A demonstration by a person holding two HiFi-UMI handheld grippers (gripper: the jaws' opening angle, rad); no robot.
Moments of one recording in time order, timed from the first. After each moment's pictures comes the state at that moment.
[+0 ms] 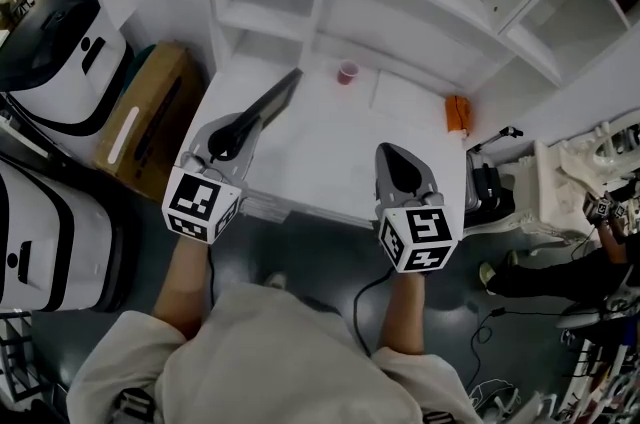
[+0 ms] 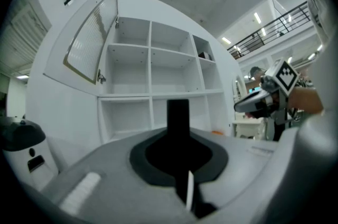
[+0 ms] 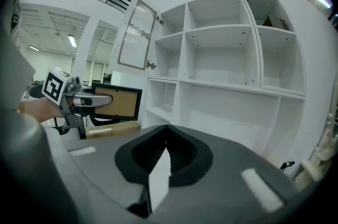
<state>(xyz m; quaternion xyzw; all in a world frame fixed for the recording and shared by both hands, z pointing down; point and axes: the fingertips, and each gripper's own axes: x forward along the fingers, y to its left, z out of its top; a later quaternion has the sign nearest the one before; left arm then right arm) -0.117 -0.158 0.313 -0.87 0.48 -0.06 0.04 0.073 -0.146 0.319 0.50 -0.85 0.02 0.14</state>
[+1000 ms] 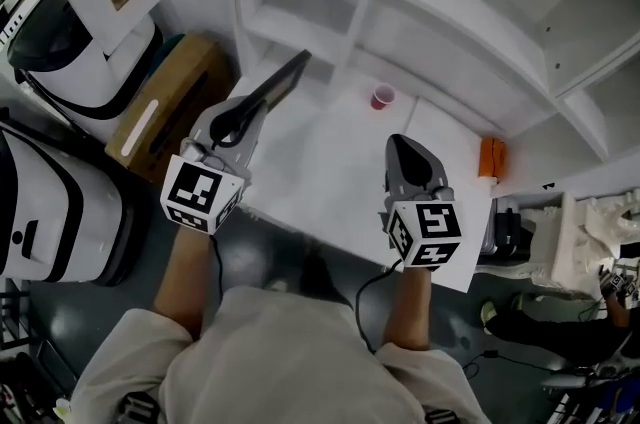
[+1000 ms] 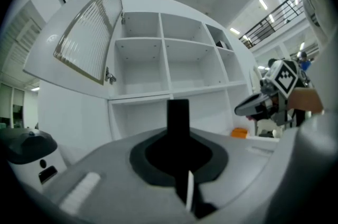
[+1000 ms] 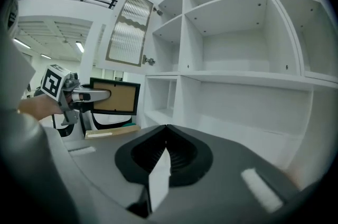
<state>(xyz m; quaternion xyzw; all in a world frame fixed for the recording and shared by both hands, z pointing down) -0.146 -0.272 0.305 -0.83 0.54 -0.08 0.06 0.049 -0.293 0.334 0.44 -0.89 0.02 0.13</state>
